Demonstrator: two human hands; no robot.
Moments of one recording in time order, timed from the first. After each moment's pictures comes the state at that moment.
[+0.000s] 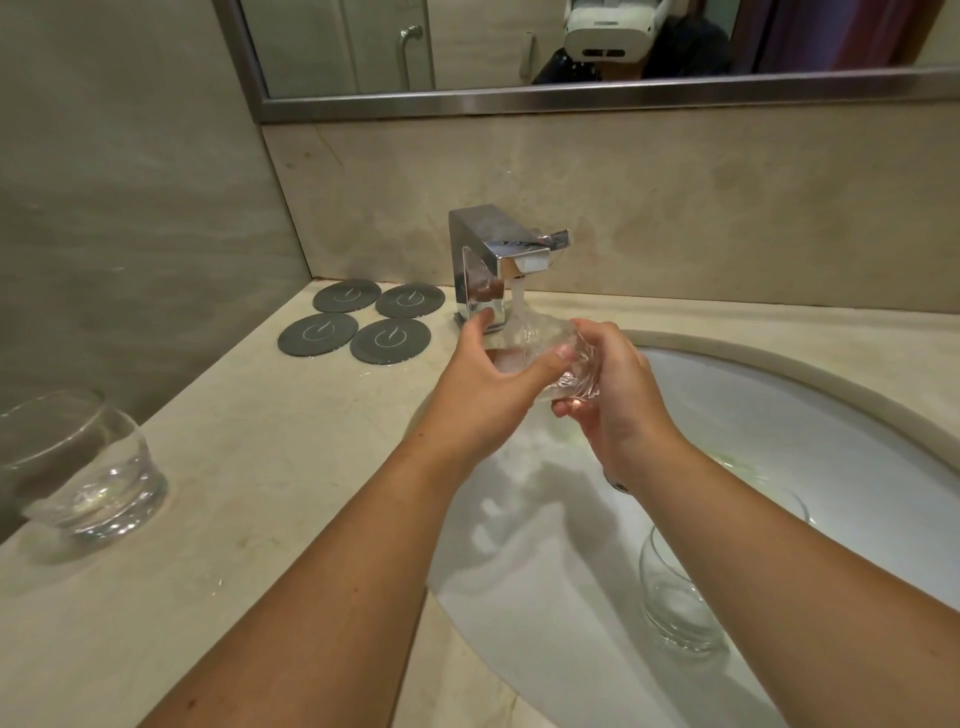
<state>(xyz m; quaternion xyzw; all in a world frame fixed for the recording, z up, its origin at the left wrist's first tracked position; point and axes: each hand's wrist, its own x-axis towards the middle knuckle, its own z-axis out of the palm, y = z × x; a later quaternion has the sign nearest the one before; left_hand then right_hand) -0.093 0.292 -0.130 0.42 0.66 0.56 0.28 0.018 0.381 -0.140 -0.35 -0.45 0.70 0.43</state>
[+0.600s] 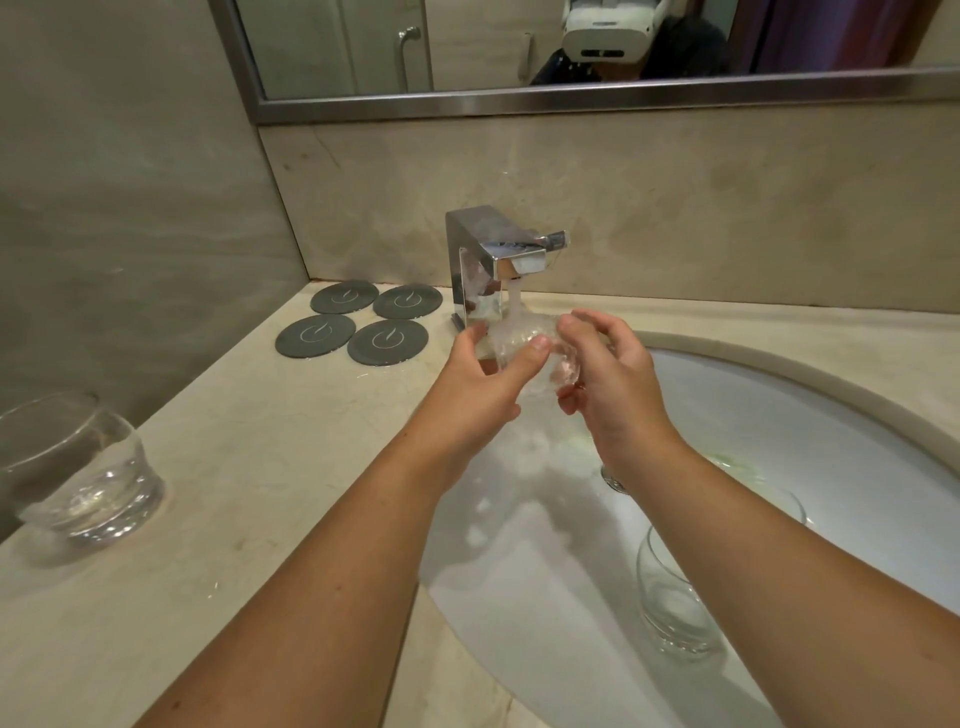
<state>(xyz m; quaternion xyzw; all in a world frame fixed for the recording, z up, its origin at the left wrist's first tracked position) -0.094 0.290 -0.126 0.37 0.63 0.58 0.36 0.022 0.373 -0.135 -0.35 -0.50 0.64 0.48</state>
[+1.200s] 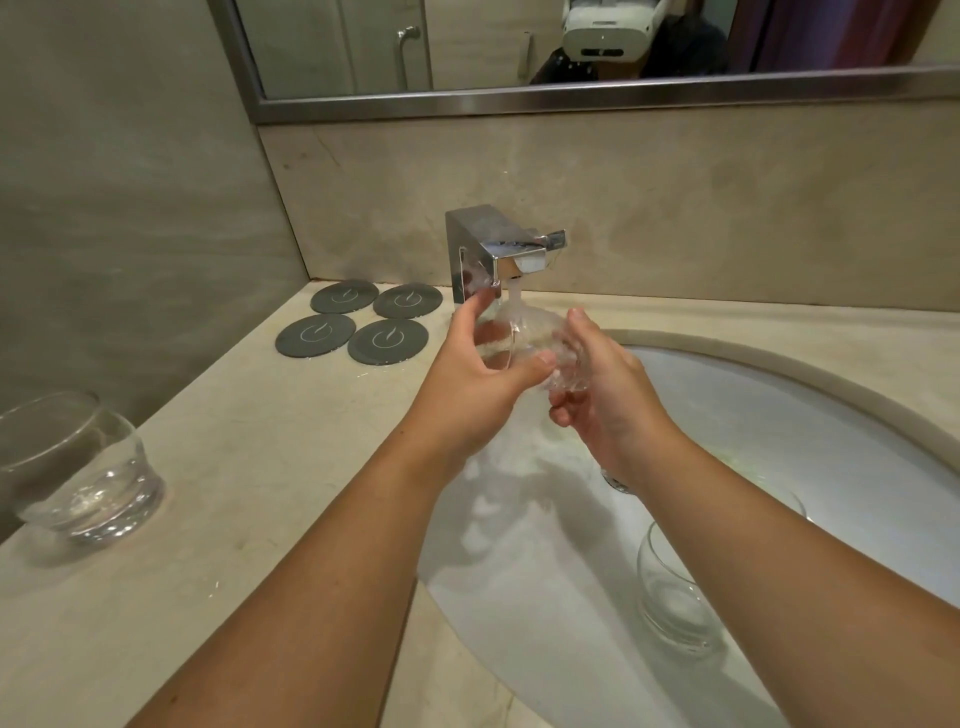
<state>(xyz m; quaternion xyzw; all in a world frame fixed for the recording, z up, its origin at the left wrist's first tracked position) -0.093 0.284 -0.116 0.42 0.61 0.60 0.30 0.022 0.374 -0.136 -0.34 -0.45 0.72 0.39</state>
